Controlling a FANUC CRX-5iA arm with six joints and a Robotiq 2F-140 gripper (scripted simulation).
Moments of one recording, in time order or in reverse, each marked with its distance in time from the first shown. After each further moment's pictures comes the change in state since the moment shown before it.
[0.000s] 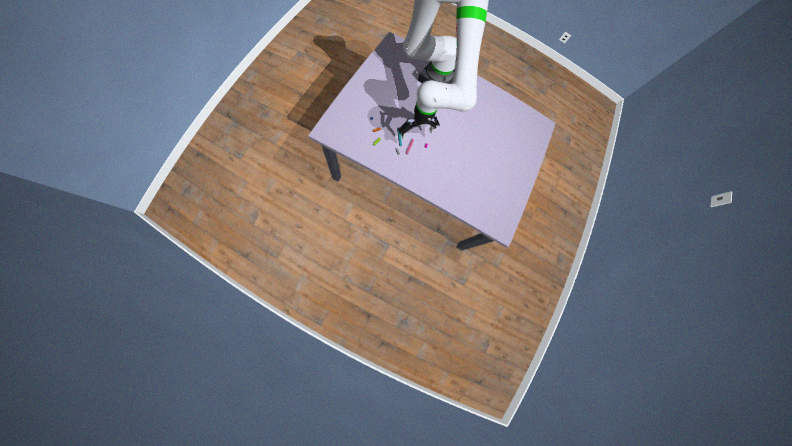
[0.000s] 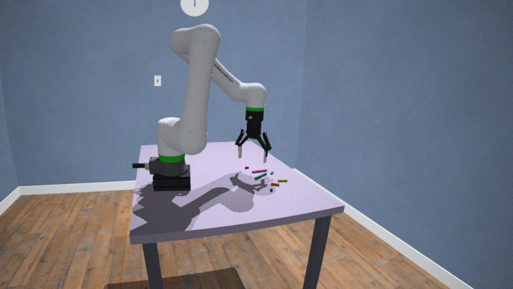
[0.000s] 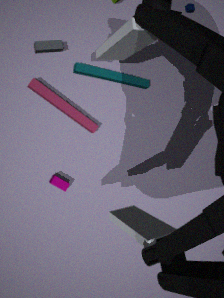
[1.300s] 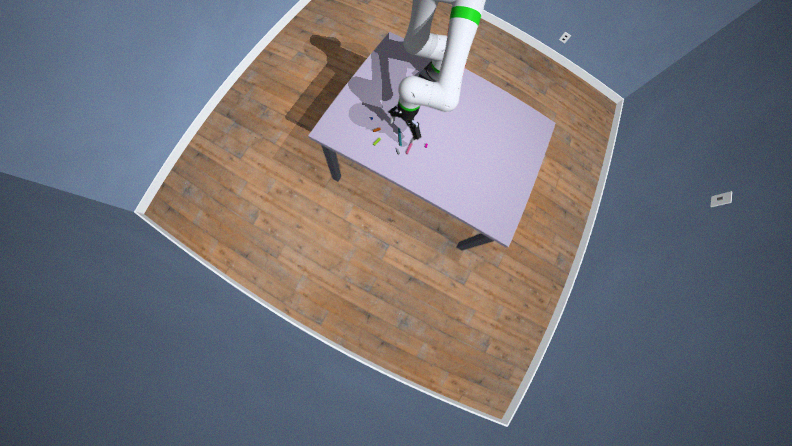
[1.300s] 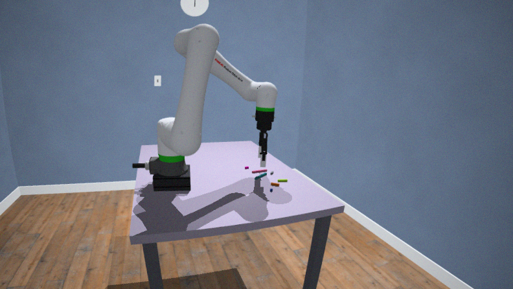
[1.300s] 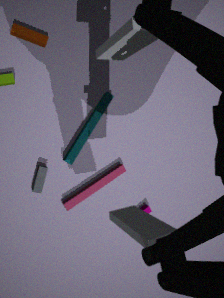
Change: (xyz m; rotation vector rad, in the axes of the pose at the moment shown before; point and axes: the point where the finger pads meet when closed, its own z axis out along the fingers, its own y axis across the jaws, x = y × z) arm -0.027 0.066 -0.009 0.010 0.001 1.096
